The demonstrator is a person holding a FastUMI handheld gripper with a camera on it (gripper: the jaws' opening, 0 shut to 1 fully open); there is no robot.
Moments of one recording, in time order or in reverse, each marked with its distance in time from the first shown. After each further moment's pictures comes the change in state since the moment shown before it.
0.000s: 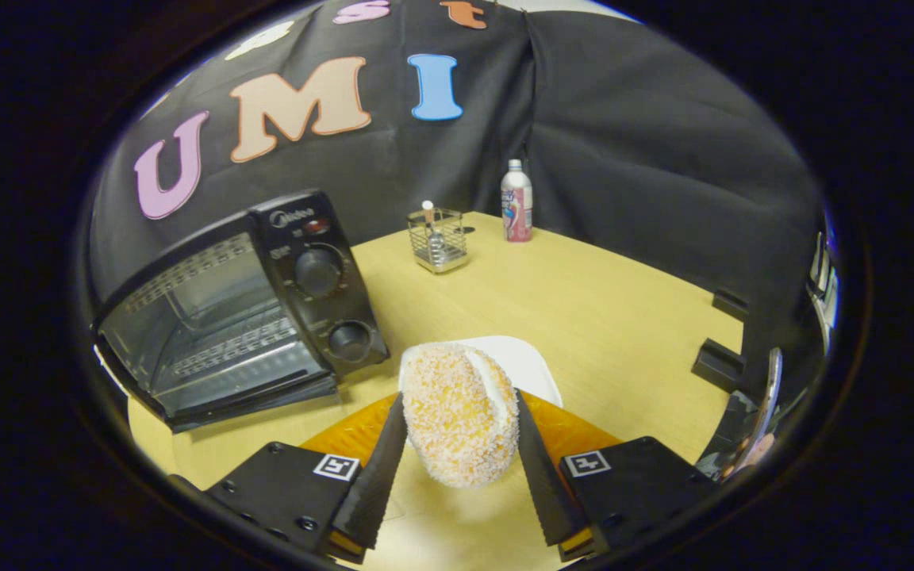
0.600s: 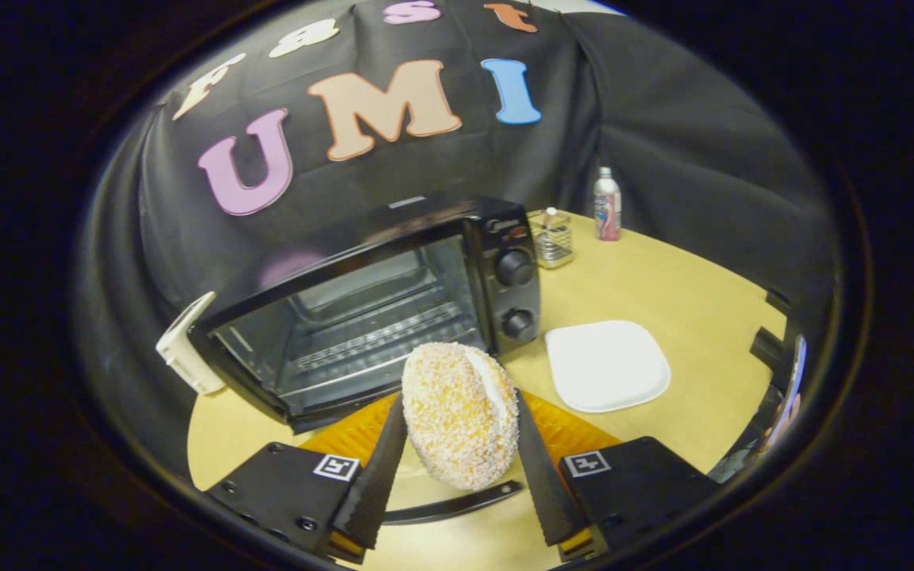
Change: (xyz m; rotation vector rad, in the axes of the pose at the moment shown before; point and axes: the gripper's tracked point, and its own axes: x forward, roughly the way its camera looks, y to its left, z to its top) arm -0.078 0.142 -0.009 -0.014 0.036 0.282
